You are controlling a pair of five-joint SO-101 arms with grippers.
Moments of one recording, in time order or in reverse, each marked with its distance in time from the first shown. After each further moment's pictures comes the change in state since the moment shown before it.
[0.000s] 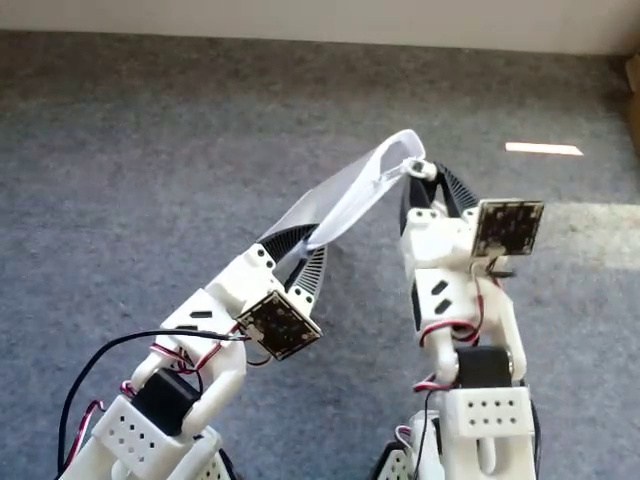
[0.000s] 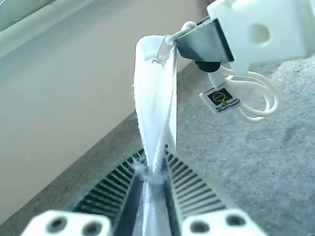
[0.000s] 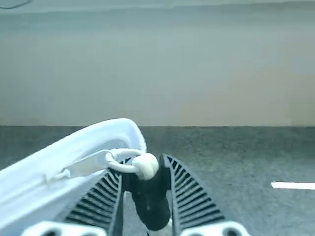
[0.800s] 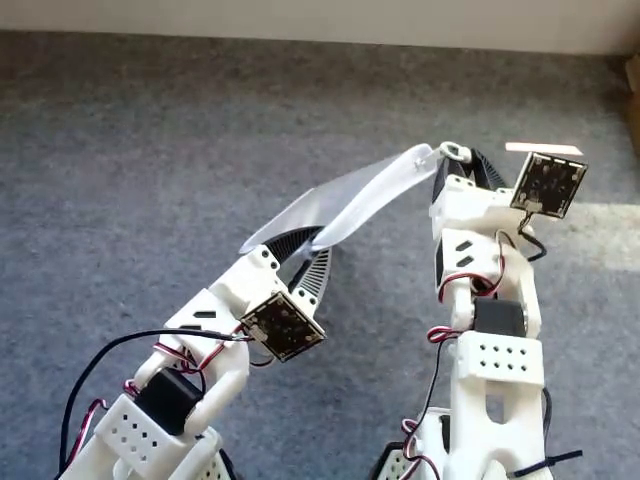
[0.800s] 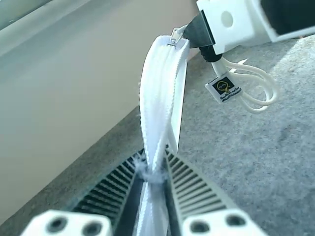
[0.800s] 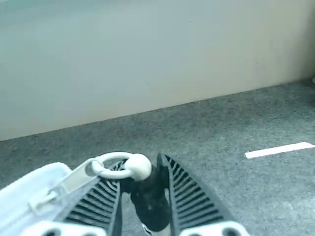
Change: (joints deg) left arm 0.2 0.1 0.0 -0.2 0.0; right arm 9.1 18.2 -8.4 -2.5 -6.6
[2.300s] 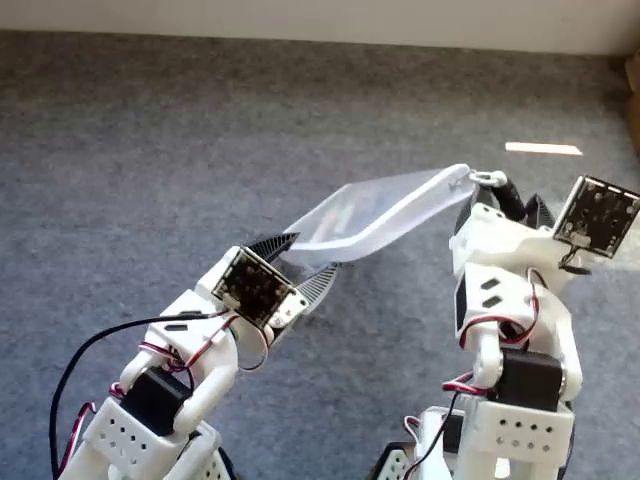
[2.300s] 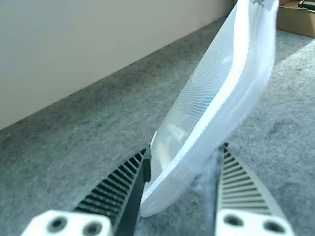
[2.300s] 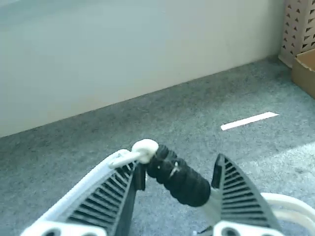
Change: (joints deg) left arm -2.3 -0.4 -3.3 11.2 15.0; right arm 1.3 -21.9 -12.2 36.0 -2.4
